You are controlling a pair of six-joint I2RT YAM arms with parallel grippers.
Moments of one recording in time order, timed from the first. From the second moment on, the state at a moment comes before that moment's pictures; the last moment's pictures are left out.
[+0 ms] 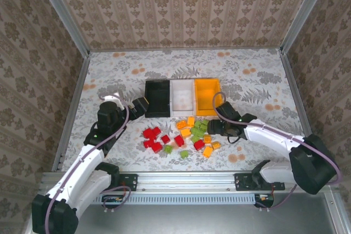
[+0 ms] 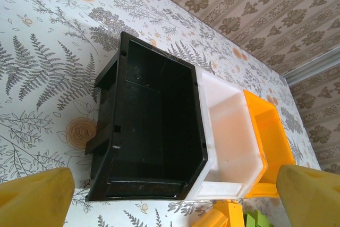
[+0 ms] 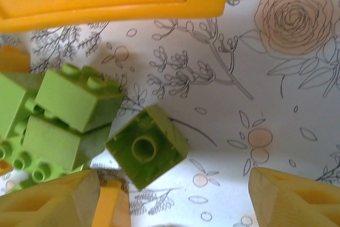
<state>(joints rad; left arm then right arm) -0.35 0.76 0.45 -0.09 0.15 -0.70 0.56 1.28 0.63 -0.49 0.08 0.63</state>
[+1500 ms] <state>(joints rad) -0.35 0.77 0.44 -0.11 0.13 -0.70 0.51 1.34 0.67 -0.47 0.12 0.60</state>
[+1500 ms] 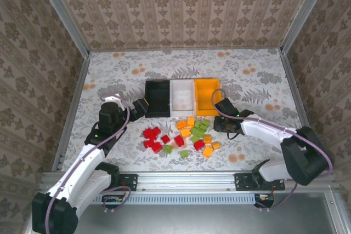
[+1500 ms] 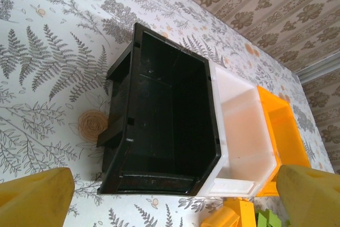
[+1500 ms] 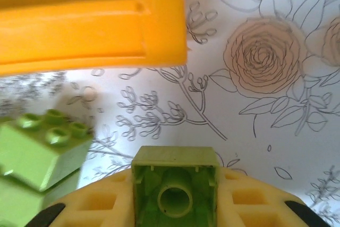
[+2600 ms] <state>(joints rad) -0.44 0.73 0.40 -0.36 0.15 -0.63 0.49 1.68 1.24 -0.58 0.17 0.59</state>
